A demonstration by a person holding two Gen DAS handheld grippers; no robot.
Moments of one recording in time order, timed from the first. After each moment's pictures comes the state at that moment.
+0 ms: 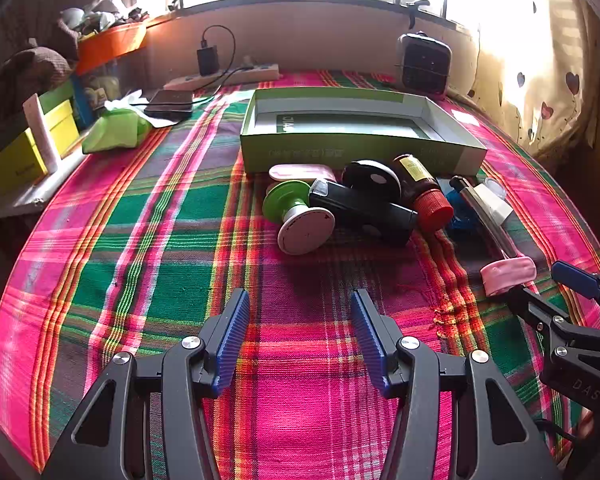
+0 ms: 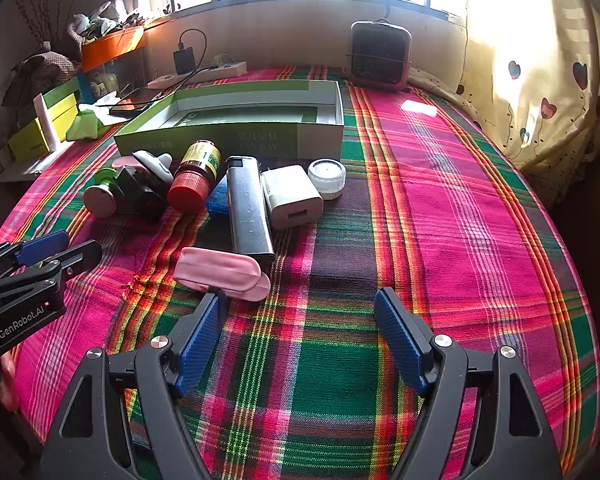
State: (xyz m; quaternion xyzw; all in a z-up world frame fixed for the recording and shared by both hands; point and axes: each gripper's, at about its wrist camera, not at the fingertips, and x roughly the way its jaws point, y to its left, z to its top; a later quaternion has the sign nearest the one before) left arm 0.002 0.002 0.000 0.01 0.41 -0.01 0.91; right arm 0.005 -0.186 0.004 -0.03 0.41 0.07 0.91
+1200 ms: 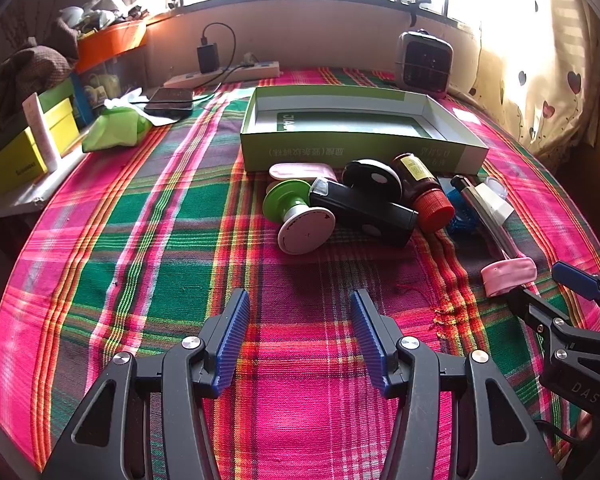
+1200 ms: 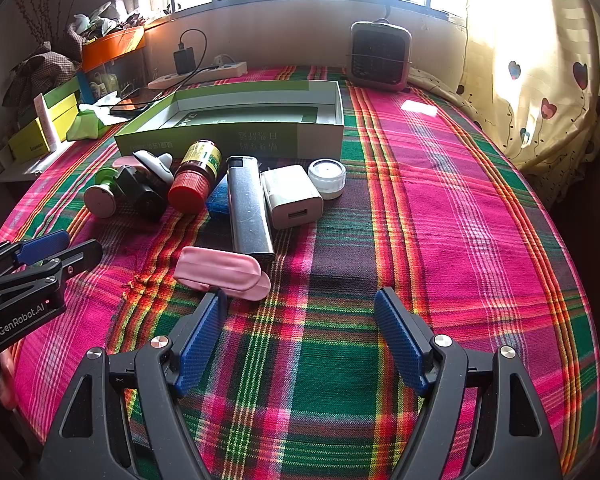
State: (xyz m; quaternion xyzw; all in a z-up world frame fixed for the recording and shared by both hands) left arm 0.002 0.002 0.000 0.01 0.41 -0.01 0.91; right arm 0.005 -0.186 0.004 -0.03 0.41 0.07 0.91
